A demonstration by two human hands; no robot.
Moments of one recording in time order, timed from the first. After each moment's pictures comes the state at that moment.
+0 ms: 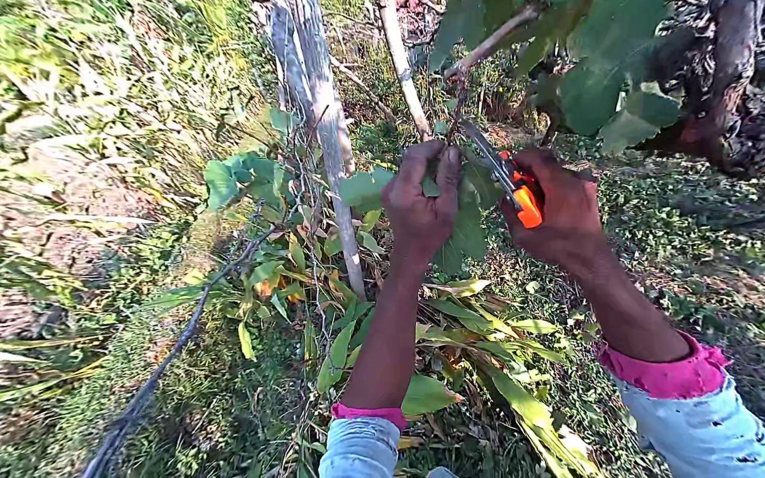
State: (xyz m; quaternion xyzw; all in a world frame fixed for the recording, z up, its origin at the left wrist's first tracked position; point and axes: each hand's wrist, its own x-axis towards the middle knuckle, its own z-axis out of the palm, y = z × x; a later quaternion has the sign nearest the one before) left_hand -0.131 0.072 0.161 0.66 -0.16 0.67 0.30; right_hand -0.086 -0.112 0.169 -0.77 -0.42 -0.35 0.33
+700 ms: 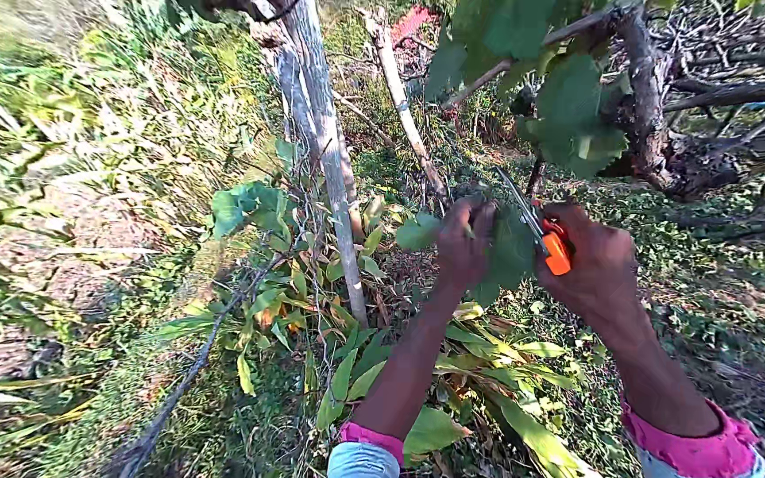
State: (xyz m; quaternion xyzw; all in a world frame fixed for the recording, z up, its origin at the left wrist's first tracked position) left_hand -0.082 0.030 0.116 0.68 -0.20 0.57 0.41; right_hand -0.109 -0.146 0.146 -0.78 -0.32 -0.43 0.32
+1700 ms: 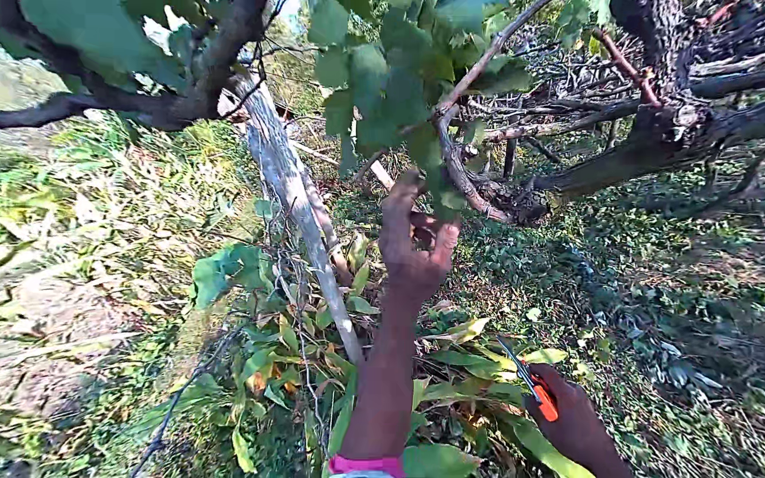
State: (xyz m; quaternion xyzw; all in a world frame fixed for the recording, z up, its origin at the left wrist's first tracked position) left_hand -0.112 0.004 0.193 0.65 -0.30 0.62 0.32; right_hand -0.155 -0.228 -0.047 -0.87 -0.19 -0.09 0.44
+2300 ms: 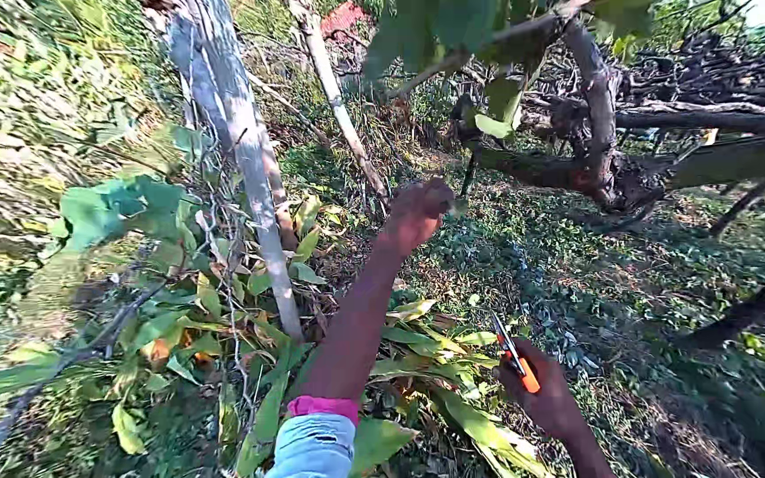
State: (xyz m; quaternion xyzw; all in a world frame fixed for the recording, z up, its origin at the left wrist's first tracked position) left_hand -0.007 0.054 0.149 0.85 -0.29 0.40 0.20; right_hand -0.143 -0.227 -0.019 -0.85 -0.19 -0.08 0.48
